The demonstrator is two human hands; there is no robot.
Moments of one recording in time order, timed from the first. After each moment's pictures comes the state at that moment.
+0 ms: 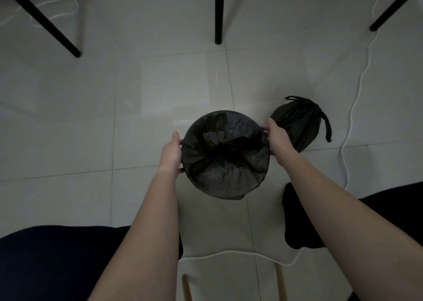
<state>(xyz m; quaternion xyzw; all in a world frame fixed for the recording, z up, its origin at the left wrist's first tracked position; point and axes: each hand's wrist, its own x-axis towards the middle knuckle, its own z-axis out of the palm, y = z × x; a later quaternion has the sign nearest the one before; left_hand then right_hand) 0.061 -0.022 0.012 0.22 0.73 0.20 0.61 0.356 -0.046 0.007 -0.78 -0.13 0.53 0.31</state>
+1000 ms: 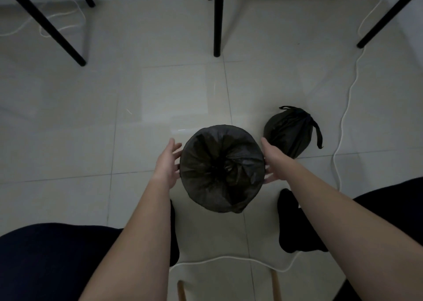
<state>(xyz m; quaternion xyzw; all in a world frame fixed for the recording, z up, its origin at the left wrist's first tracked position) 0.051 -0.040 0.029 0.15 0.67 0.23 0.69 0.354 -0.080 0.036 -0.76 -0.11 0.63 0.12</state>
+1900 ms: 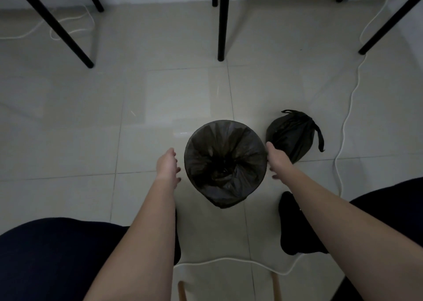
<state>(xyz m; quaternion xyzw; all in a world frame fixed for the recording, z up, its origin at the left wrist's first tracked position) 0.045 -0.050 0.035 0.11 0.74 0.24 0.61 0.350 -0.092 0.039 -0.81 -0.20 0.51 0.19</state>
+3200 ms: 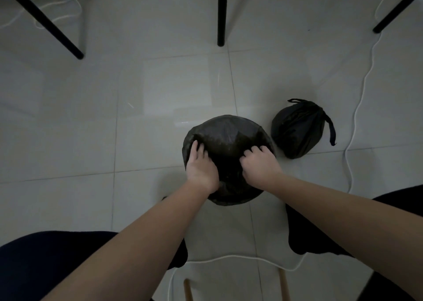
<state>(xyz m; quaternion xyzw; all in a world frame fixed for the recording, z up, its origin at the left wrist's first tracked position) 0.120 -0.062 0.018 0.80 0.46 -0.39 0.07 0.301 -0.091 0.014 -0.56 -0.80 0.10 -0.21</state>
